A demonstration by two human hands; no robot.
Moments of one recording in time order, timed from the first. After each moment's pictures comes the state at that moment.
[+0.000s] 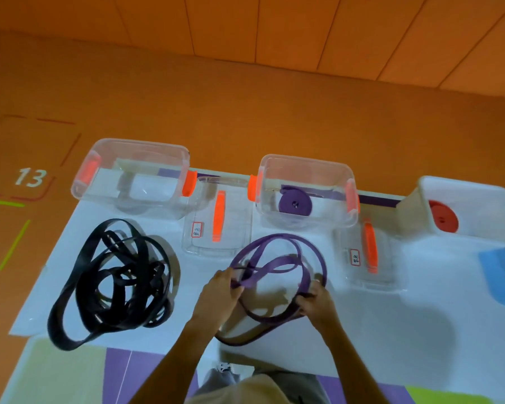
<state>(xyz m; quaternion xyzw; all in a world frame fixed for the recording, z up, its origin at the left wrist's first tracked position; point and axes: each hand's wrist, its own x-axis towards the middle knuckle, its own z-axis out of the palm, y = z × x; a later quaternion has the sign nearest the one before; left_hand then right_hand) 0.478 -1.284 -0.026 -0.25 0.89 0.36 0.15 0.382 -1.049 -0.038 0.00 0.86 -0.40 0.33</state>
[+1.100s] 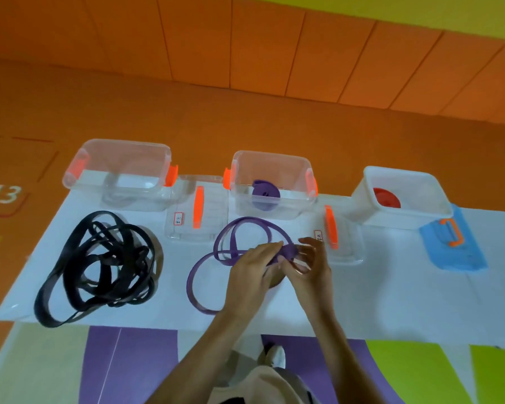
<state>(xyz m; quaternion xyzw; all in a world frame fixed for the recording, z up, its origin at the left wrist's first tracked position) 0.494 -1.150 0.069 -0.07 0.88 0.43 -0.19 0.444 -1.015 0.081 -0.03 0.80 -0.59 0.05</state>
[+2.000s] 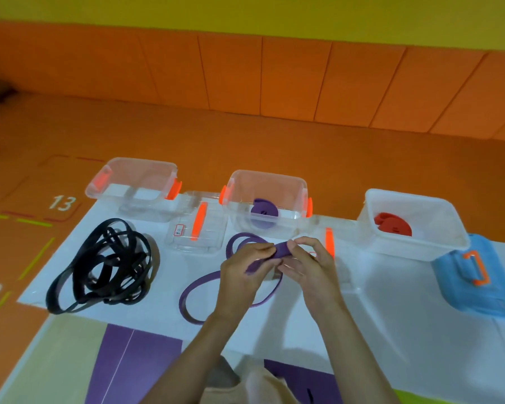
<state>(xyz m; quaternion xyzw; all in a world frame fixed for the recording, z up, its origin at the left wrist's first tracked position) 0.452 -1.085 0.096 -0.12 0.81 0.46 -0.35 0.370 -0.951 0.126 0.01 0.56 -0.78 0.26</state>
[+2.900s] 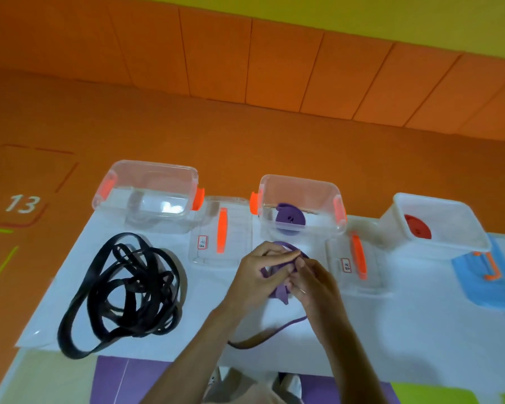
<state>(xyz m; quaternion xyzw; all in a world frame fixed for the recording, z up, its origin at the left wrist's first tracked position) 0.462 -1.253 0.092 -0.03 0.76 0.64 -0.14 0.422 -1.099 0.101 0.05 0.62 -0.74 0.23</state>
